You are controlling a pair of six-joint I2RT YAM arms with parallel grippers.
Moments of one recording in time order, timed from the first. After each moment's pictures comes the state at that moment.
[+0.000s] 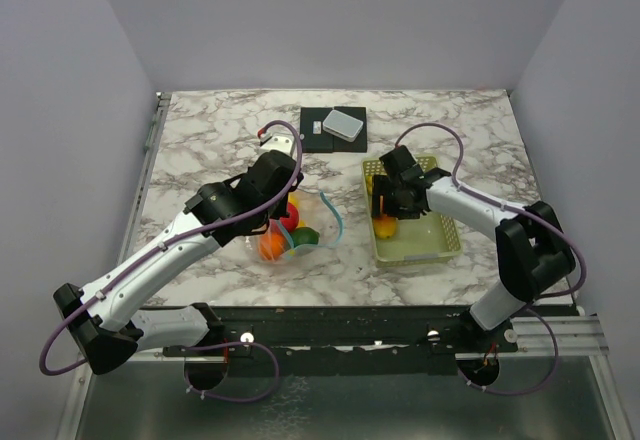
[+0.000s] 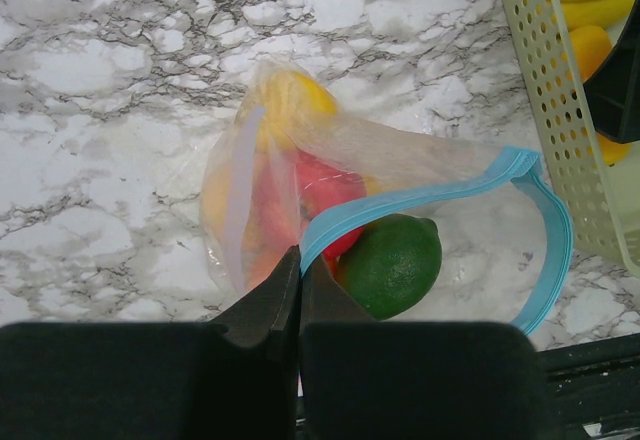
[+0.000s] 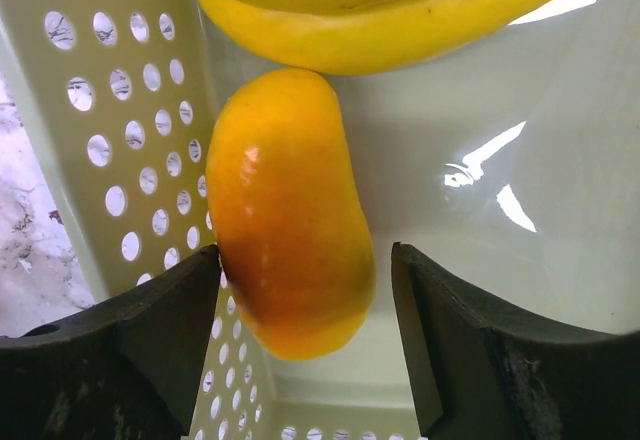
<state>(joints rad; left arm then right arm) -0.84 1.16 1.27 -0.92 -0.46 -0.45 0.52 1.61 1.04 -0.52 0.12 0.52</state>
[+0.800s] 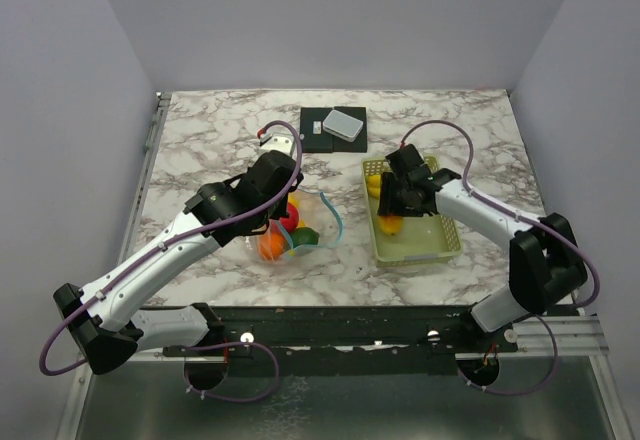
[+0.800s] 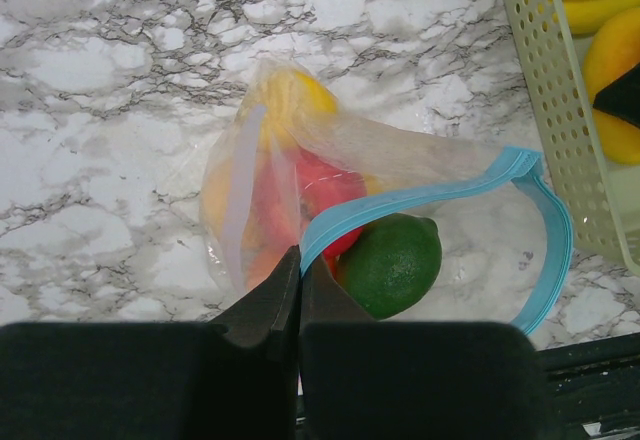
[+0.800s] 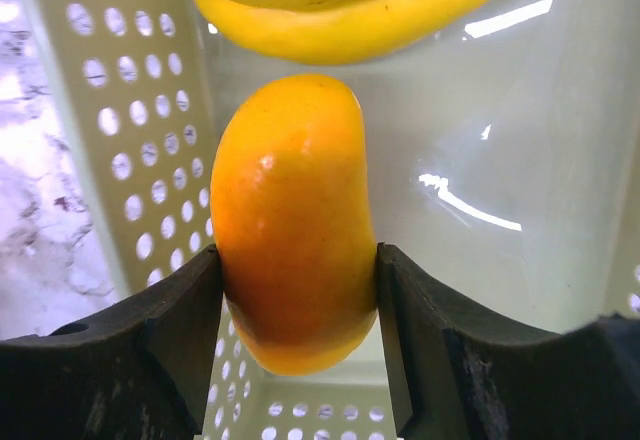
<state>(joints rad) -0.84 1.16 1.27 -0.92 -0.46 -0.46 0.52 1.56 1.03 -0.55 0.15 0.51</state>
